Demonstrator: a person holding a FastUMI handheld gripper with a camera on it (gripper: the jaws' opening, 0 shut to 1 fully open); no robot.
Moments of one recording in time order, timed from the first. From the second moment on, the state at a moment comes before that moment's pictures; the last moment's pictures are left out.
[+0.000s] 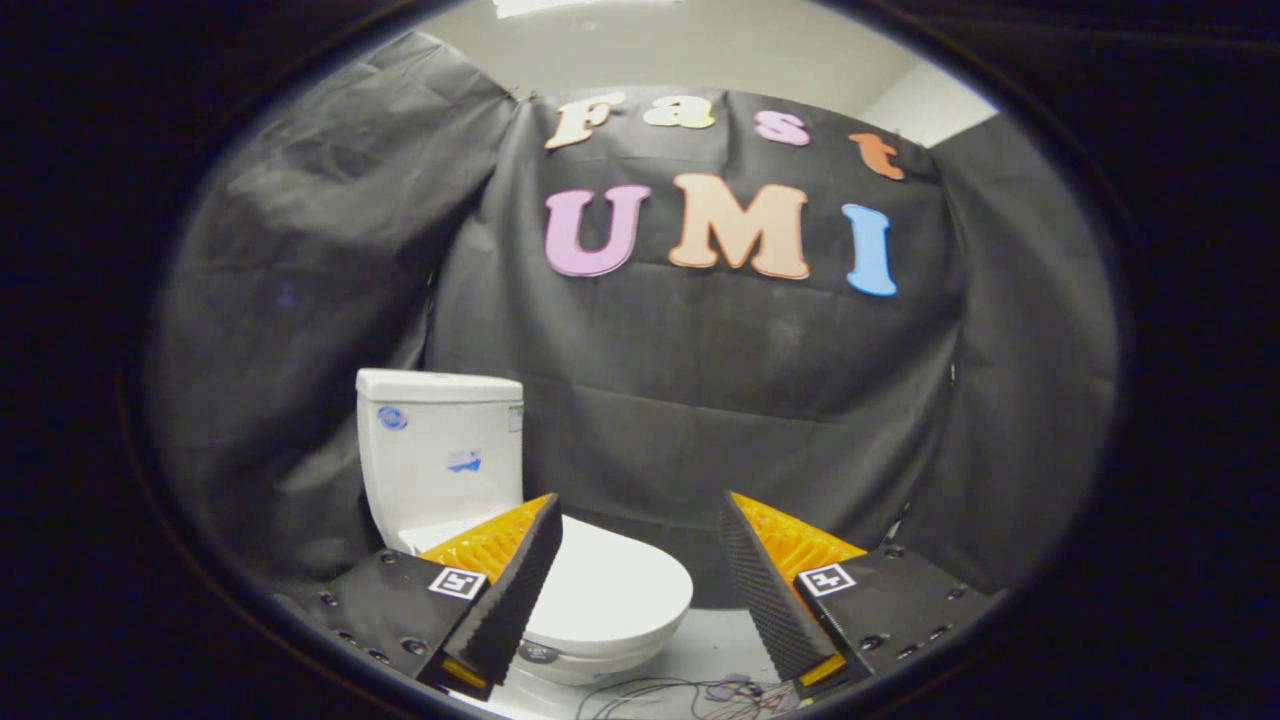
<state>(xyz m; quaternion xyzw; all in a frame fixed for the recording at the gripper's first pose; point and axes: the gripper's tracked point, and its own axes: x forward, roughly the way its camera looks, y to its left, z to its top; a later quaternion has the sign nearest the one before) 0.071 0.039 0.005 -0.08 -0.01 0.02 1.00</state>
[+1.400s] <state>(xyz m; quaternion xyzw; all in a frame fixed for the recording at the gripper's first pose) 0.050 0.121 -0.199 0.11 0.10 -0.01 0.99</state>
